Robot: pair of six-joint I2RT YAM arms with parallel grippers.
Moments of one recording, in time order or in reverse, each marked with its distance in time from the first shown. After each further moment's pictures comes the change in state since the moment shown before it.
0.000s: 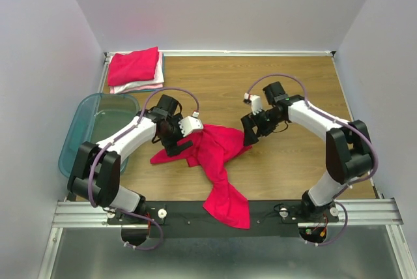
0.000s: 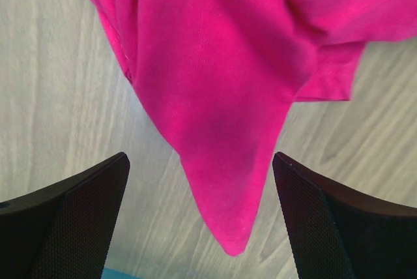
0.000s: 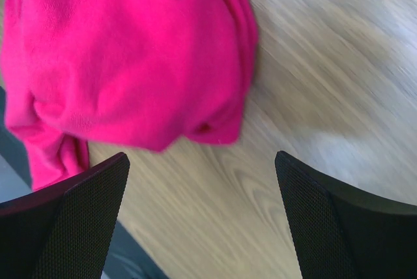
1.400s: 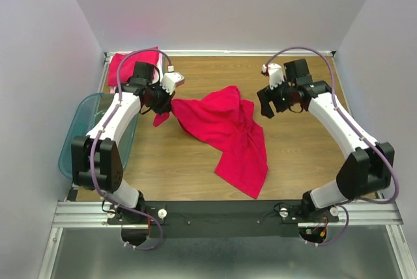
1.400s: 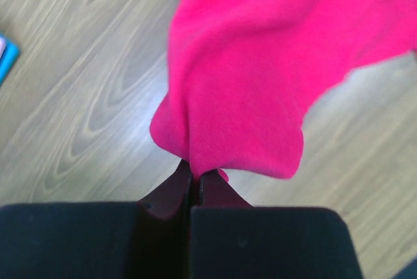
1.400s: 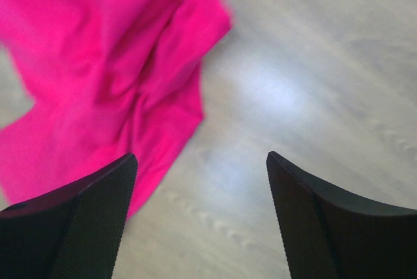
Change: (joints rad) left arm 0.226 0.071 0.332 -0.013 0.157 -0.227; right arm -0.056 -0.082 0.266 -0.036 0.341 -0.077
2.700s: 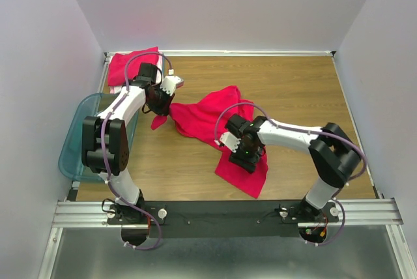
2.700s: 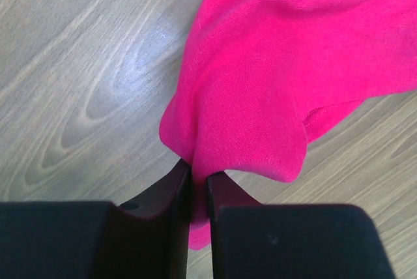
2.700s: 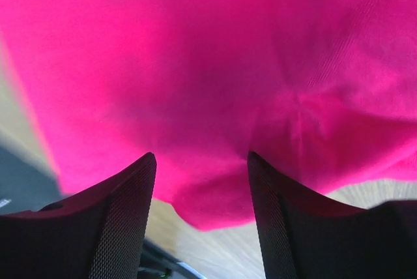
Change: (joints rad) left arm 0.045 0.224 0.051 0.027 -0.106 -0.043; right arm 0.549 0.116 -0.307 -0.127 0.105 -0.048
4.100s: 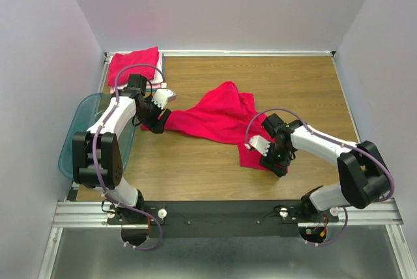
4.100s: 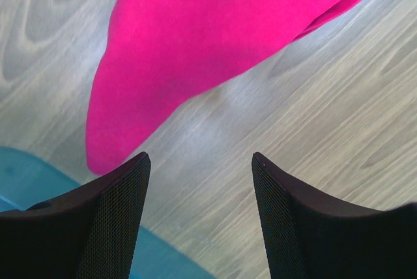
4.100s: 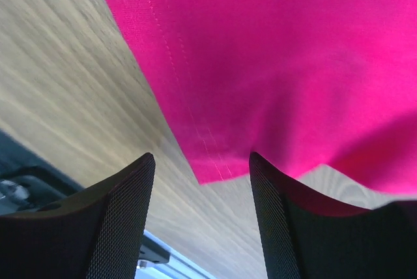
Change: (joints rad) left arm 0.063 -0.151 -0.150 -0.117 0.038 0.132; right arm -0.323 -0.235 -0.257 -0.047 0.008 -0.325
